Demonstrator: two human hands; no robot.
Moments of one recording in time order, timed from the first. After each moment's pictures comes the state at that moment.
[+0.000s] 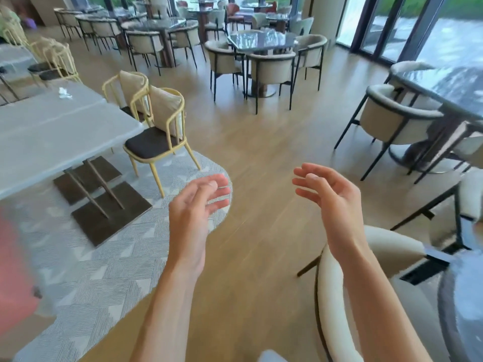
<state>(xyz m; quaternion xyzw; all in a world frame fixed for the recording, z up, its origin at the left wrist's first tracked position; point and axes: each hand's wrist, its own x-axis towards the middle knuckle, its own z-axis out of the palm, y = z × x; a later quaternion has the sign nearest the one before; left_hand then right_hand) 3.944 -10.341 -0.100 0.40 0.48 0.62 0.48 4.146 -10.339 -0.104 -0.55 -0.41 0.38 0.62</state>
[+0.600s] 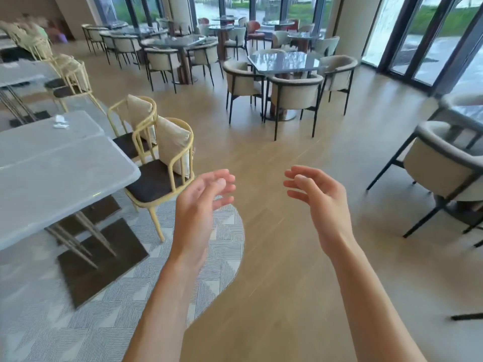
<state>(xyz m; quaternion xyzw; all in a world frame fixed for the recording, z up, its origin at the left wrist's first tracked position) 3.931 -9.911 -0.093 0.43 0.49 0.61 0.46 4.123 -9.887 -0.109 -0.52 -0.46 0.41 0.59</state>
